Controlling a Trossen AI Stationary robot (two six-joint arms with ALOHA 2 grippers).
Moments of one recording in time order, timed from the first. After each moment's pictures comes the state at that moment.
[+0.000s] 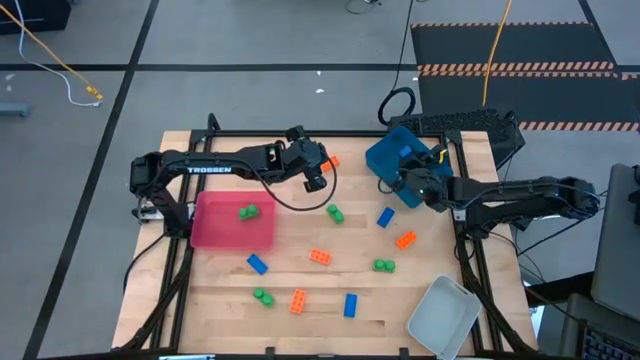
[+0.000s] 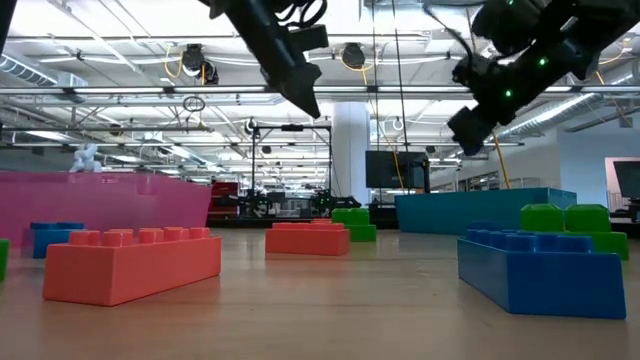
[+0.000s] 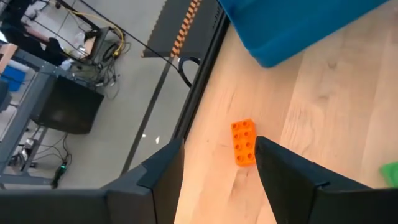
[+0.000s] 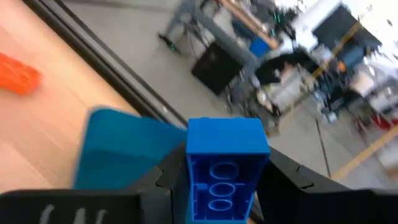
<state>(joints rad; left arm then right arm) 0.20 1.69 1.38 -0.42 -0.51 0.25 -0.21 1.00 0.44 -0.04 1.02 -0.09</state>
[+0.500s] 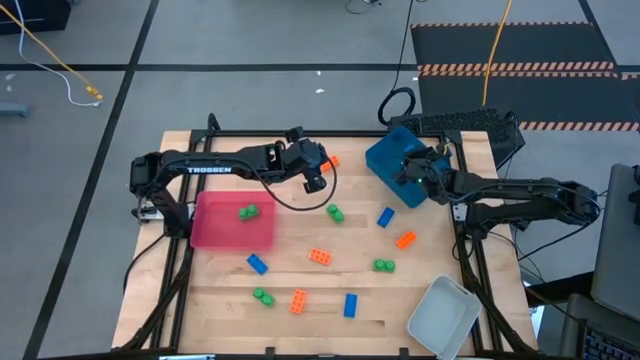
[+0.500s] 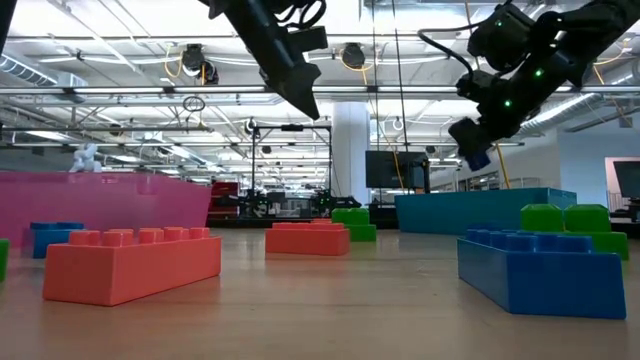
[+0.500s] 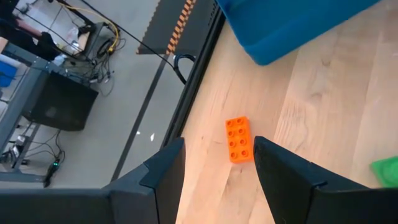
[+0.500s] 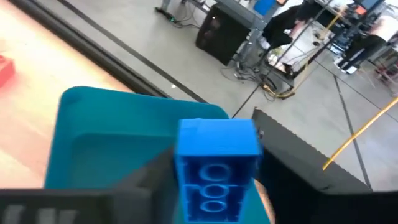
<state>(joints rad) 0.20 1.69 1.38 -0.45 -0.49 0.22 -0.35 1.00 0.44 -0.11 0.90 0.07</state>
